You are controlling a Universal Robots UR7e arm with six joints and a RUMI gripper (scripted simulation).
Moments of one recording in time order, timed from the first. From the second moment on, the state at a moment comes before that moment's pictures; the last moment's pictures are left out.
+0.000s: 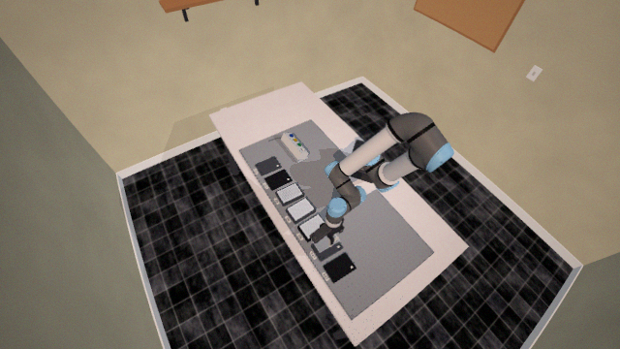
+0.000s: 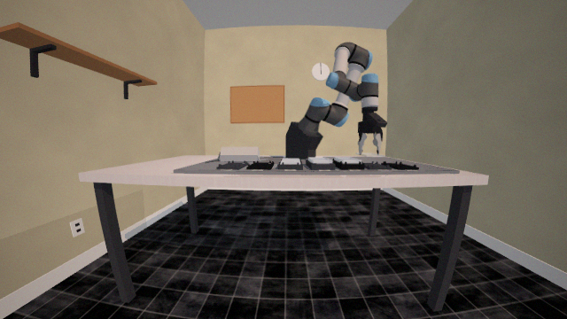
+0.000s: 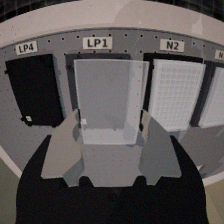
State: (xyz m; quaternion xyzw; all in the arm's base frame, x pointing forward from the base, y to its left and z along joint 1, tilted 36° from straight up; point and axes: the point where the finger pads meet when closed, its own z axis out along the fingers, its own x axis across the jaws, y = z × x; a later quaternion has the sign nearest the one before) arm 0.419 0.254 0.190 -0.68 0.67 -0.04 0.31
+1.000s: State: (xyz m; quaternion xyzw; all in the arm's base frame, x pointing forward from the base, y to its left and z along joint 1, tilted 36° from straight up) arm 0.437 0.134 0.146 -0.68 0.67 -0.04 0.31
